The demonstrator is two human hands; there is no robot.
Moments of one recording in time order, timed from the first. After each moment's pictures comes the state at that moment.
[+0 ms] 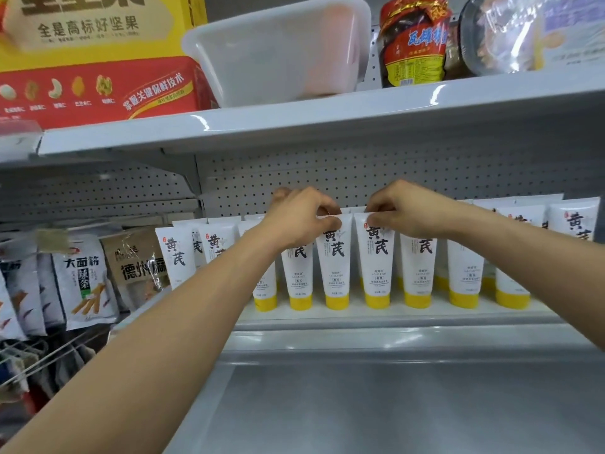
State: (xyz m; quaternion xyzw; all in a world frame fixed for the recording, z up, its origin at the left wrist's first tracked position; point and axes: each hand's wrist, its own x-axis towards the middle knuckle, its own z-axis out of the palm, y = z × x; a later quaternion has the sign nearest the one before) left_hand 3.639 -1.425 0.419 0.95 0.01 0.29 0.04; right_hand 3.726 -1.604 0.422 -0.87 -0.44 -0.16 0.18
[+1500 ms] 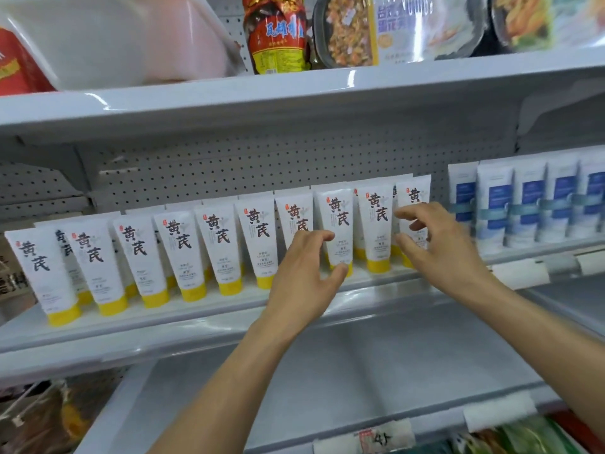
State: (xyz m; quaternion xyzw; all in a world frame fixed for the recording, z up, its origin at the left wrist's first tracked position) left_hand 3.653 -1.583 0.300 0.91 -0.09 0.32 0.26; right_hand 3.719 -1.789 0.313 -0.84 -0.24 -0.34 0.35
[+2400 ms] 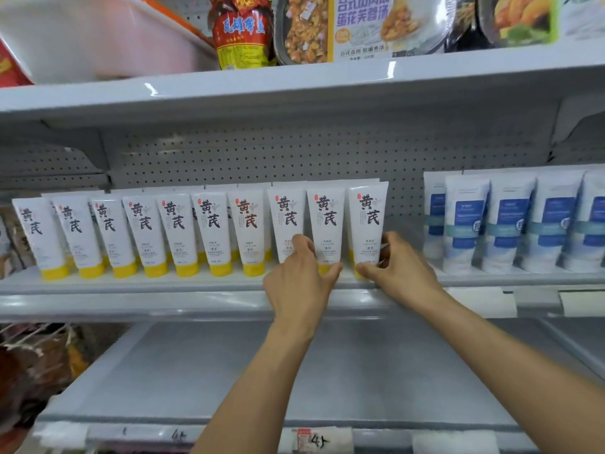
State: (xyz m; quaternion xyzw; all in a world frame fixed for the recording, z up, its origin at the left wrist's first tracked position) left_hand 3.705 -1.701 0.282 0.88 0.23 0.39 0.15; right_hand 3.787 -1.836 0.292 -0.89 -0.22 -0.14 0.37
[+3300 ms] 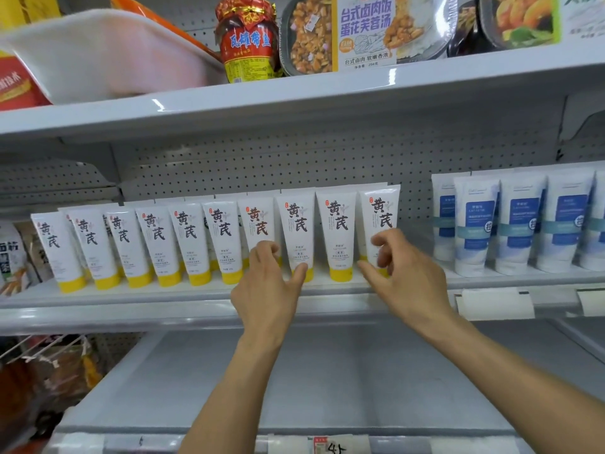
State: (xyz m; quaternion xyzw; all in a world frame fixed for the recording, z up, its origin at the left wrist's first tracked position) left_hand 3.680 -1.652 0.278 0.84 0.25 0.45 0.16; right_hand 3.752 -1.830 0.290 -0.83 -0.29 -0.32 0.34
